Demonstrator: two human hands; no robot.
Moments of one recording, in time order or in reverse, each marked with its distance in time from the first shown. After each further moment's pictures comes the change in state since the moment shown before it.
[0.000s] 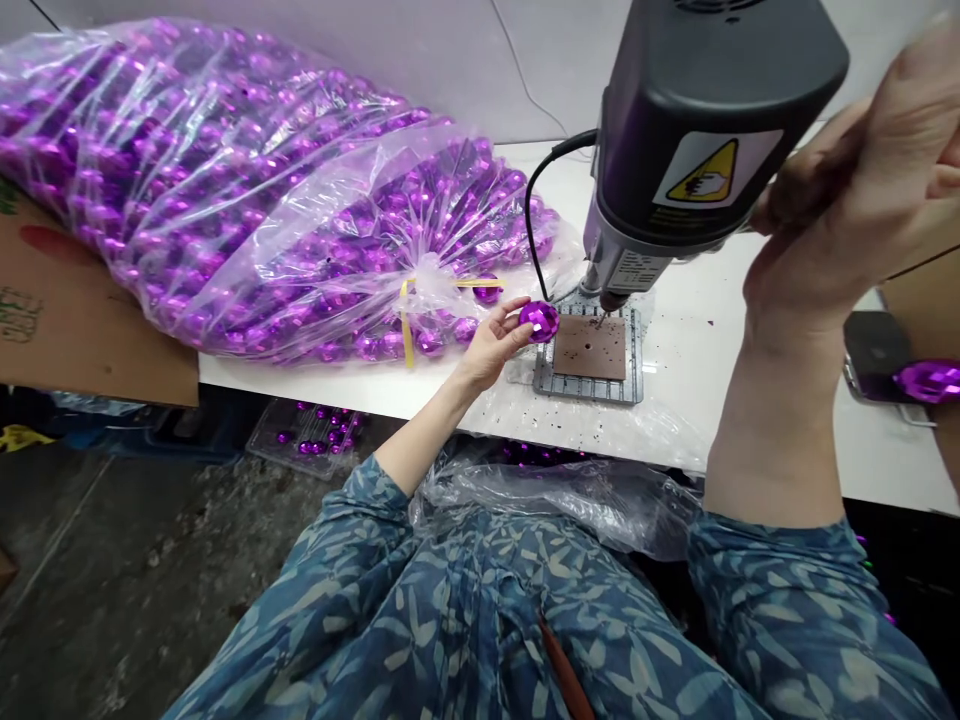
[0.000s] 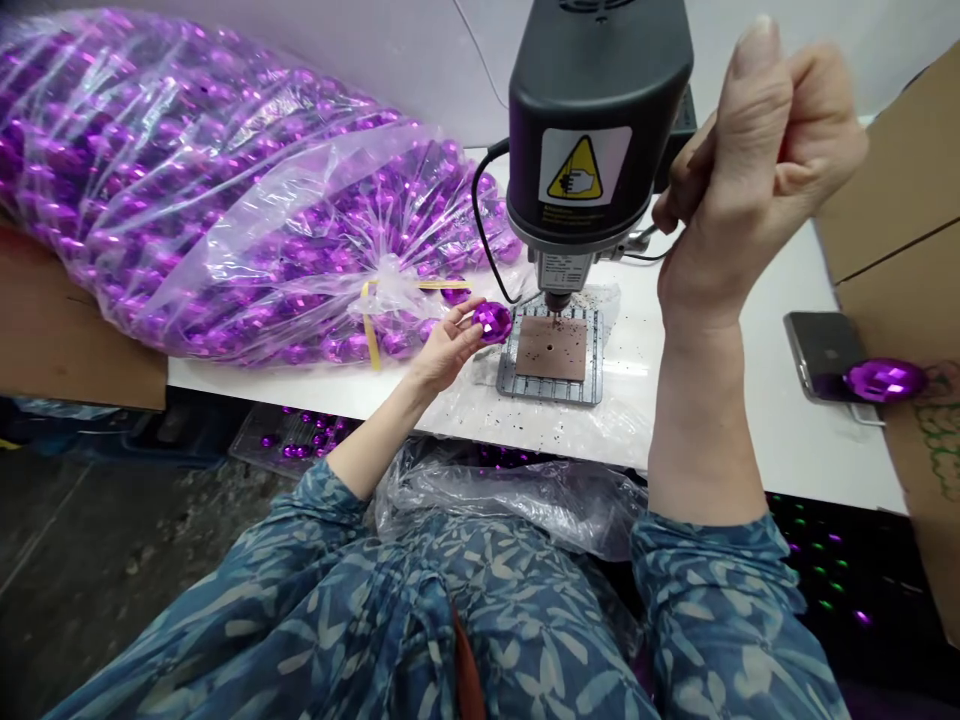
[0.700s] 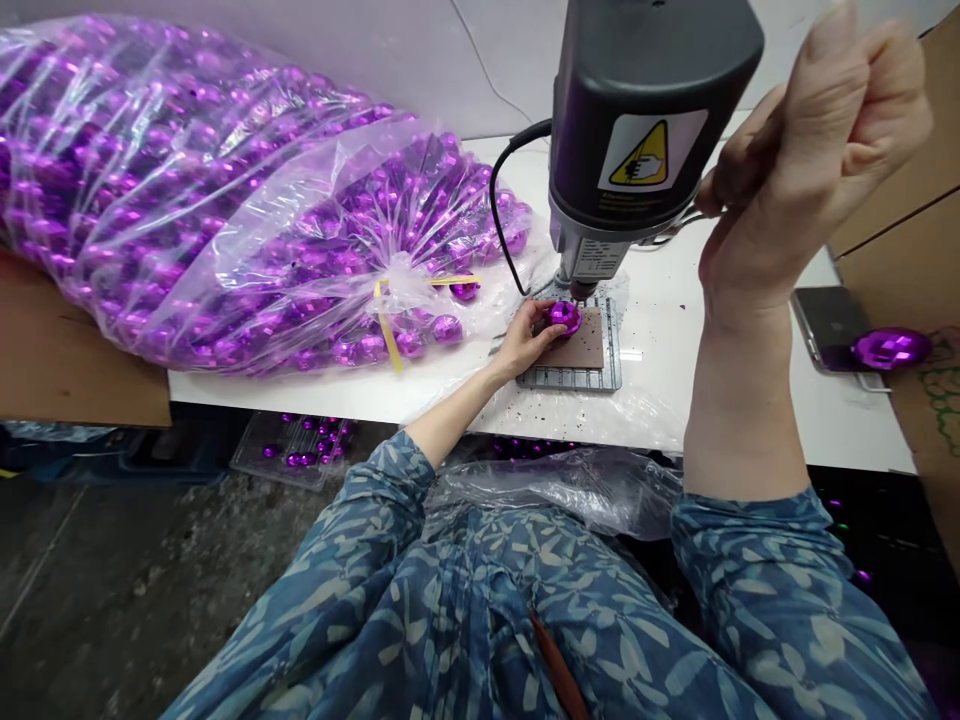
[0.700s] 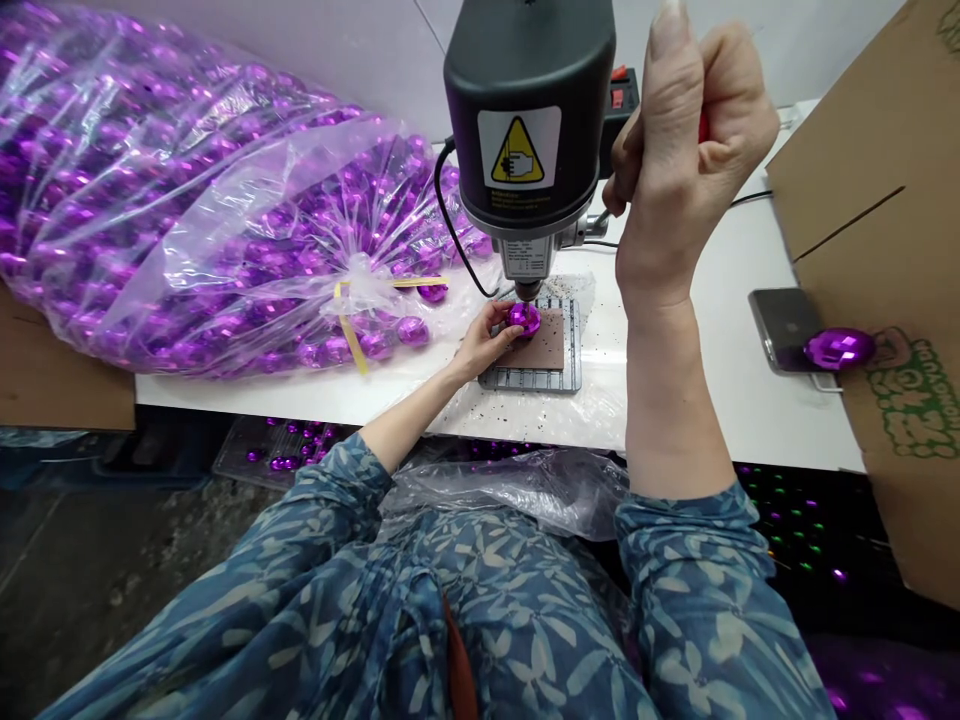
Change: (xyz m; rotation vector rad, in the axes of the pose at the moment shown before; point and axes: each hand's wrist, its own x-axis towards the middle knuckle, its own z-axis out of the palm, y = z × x) left_hand 0.044 -0.063 0.044 0.451 -0.125 0.166; right_hand -0.004 -0.006 0.002 -0.018 -0.004 -0.015
